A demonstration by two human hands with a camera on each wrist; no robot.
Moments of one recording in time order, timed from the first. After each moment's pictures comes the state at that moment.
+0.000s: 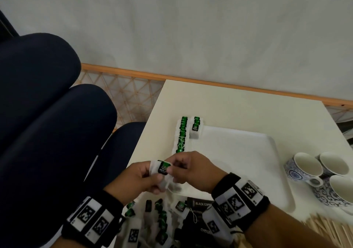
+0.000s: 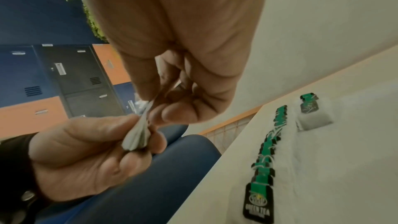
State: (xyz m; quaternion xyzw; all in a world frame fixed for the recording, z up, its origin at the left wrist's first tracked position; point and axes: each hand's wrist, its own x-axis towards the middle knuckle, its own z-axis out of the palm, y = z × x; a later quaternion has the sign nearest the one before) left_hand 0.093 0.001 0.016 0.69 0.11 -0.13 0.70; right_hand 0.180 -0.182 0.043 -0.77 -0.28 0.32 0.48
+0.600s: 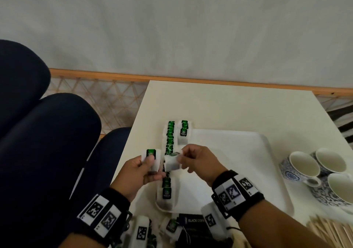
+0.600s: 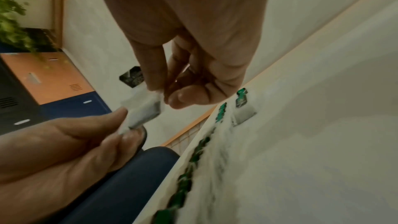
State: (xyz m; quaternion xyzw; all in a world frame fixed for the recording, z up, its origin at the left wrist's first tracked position) left_hand 0.170 -0.022 0.004 0.59 0.25 -0.07 0.76; right_hand 0.245 -0.207 -0.002 -0.76 -0.08 0.26 0.59
